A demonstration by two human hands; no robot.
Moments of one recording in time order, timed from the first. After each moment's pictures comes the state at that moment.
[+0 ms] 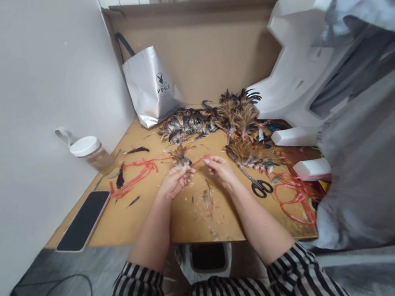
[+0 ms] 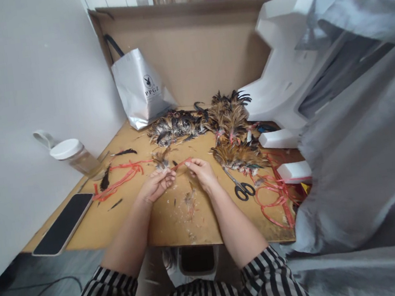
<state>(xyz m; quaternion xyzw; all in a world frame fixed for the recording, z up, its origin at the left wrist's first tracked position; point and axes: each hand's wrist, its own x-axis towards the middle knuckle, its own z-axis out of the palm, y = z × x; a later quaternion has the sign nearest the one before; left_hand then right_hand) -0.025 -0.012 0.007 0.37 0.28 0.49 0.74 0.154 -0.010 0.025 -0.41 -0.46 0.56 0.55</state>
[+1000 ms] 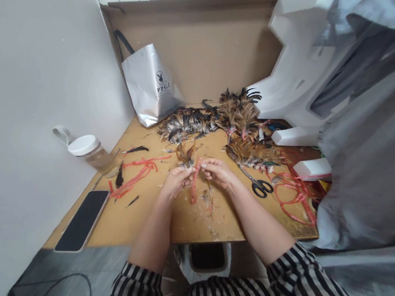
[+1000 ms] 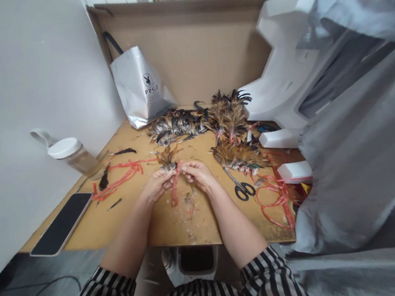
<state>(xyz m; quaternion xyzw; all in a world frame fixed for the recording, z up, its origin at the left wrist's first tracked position) -0.015 -0.013 0.004 0.45 0.34 0.47 0.68 0.154 -0.009 0.023 -0.30 -0.42 0.71 0.48</state>
